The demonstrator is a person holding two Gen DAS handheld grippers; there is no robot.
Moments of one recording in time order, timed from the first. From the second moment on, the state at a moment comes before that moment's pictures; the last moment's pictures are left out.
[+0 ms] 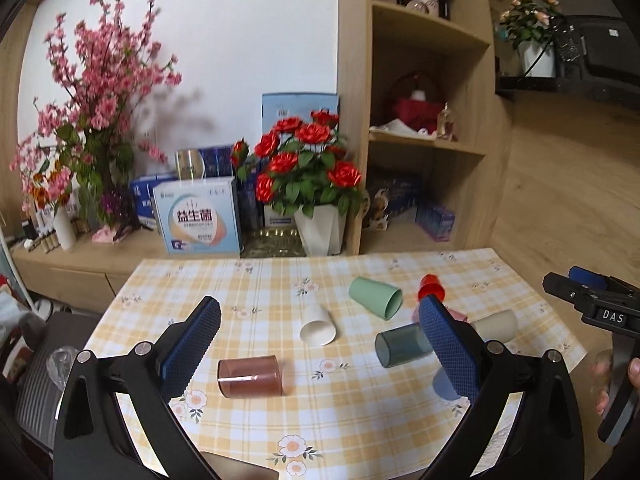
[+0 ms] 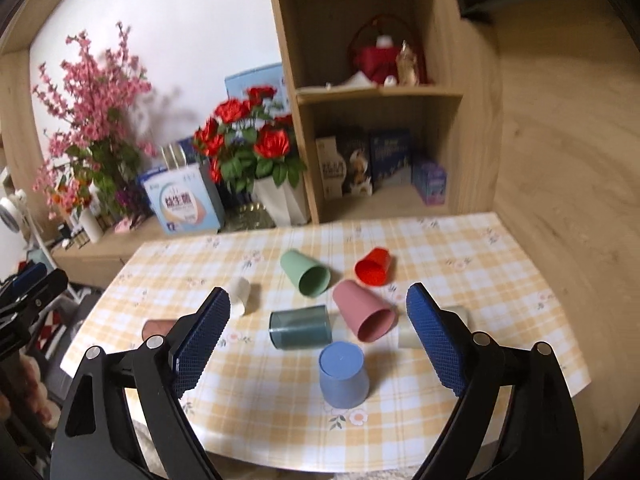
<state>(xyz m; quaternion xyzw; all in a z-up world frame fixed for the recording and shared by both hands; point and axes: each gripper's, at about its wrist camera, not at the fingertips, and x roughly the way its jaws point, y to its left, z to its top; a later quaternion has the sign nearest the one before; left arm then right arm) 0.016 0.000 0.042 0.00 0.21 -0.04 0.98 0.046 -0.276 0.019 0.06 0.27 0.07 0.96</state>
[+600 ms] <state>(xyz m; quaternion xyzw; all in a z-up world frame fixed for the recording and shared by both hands) -0.007 -0.019 0.063 0.00 0.19 -0.05 0.98 0.011 -0.275 0.052 0.05 0.23 0.05 0.97</state>
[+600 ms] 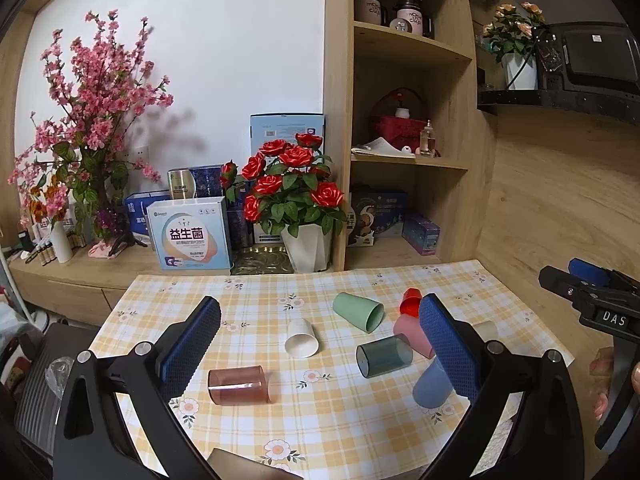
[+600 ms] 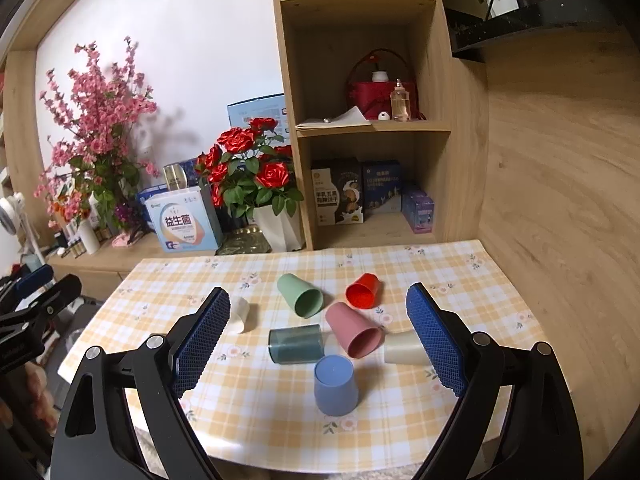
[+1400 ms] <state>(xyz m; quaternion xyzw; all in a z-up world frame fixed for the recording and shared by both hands) -0.005 -0.012 0.064 -0.01 0.19 -0.04 0.98 0.011 -0.275 0.058 0.04 0.23 0.05 0.97</state>
